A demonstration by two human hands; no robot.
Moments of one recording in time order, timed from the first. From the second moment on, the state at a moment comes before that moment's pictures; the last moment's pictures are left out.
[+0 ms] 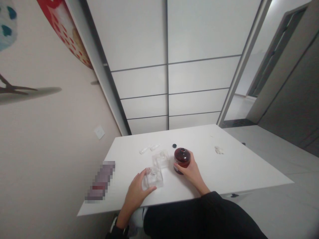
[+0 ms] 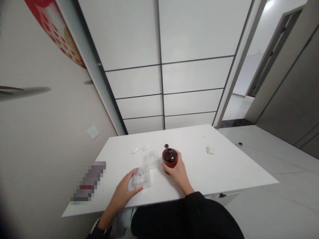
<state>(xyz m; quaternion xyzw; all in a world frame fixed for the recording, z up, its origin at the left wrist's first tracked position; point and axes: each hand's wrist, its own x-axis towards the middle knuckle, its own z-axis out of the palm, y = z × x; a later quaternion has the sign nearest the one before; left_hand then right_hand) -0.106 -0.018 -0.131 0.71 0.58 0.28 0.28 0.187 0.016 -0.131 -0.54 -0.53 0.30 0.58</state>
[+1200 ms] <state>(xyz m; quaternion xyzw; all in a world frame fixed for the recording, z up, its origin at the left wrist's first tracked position) -0.108 -0.017 -0.128 0.72 0.56 0.28 0.29 0.183 0.014 -0.128 -0.55 -0.53 0.29 0.58</state>
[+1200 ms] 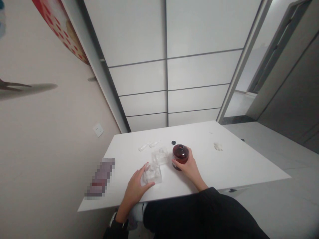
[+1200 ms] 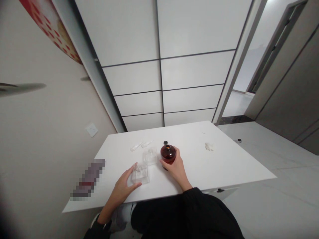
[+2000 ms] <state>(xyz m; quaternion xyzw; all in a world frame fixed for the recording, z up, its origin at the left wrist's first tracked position) -0.108 -0.016 -0.132 0.73 0.56 0.26 0.27 0.180 0.012 -0.124 -0.56 -0.52 0.29 0.58</state>
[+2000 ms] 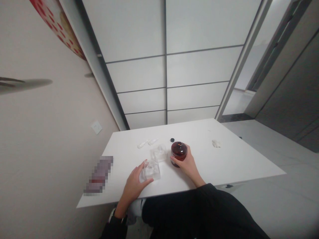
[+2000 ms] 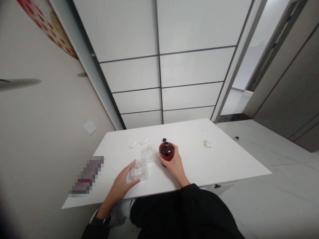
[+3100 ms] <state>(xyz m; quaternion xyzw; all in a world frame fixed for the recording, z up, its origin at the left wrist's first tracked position) -0.105 -0.019 -0.132 0.74 0.56 0.25 0.27 0.179 -0.008 -0.121 -0.58 -0.52 0.27 0.56</state>
